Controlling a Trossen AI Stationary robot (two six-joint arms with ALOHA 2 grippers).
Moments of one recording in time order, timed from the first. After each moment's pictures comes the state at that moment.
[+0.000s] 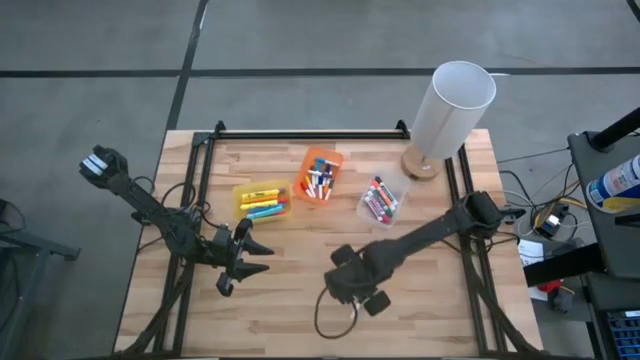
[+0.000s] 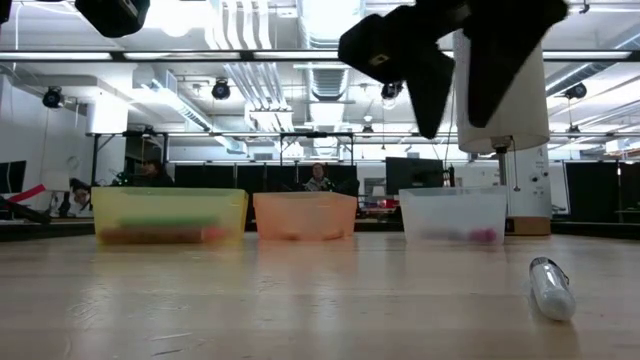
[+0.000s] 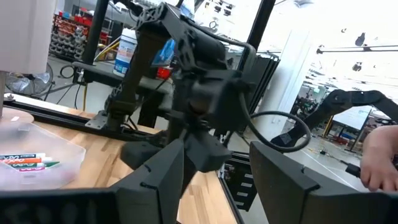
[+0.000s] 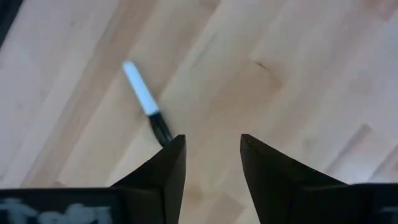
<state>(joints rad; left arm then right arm) -0.68 1.00 0.37 0.85 -0.54 -0.26 0.40 2.01 1.68 -1.03 -0.06 -0.15</state>
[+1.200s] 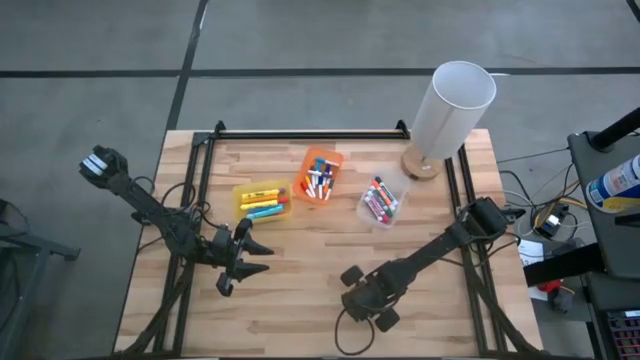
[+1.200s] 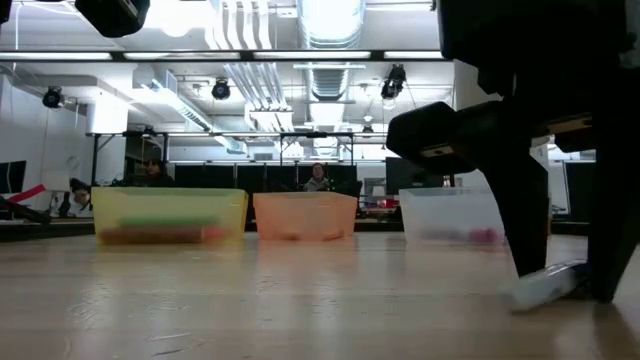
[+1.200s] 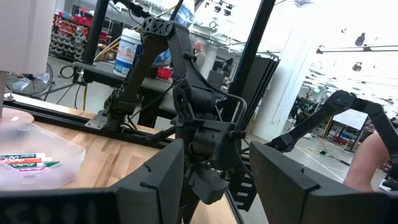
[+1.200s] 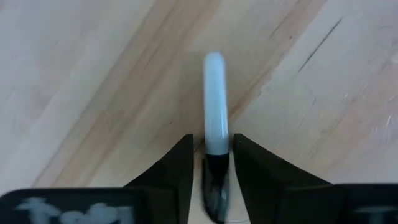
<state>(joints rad) -0.68 1.00 0.37 0.85 -0.54 -0.27 0.52 2.01 1.31 -0.56 -0.08 -0.08</state>
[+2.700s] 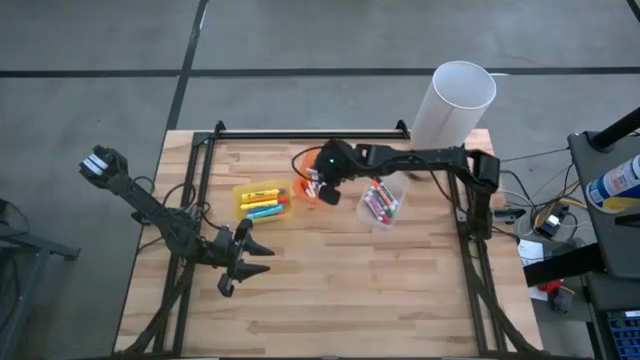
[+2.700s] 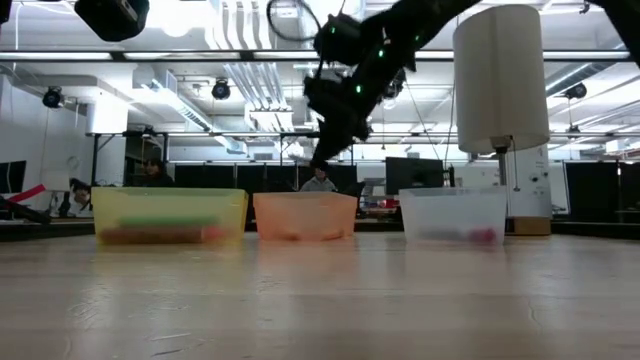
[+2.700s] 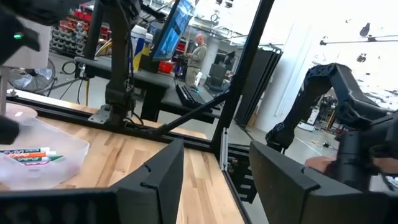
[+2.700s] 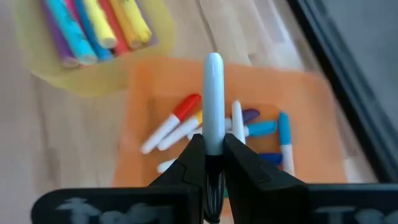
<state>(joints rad) -0.68 1.00 0.37 0.82 -0.54 -0.26 -0.26 1.90 1.45 -0.43 0.11 -0.03</state>
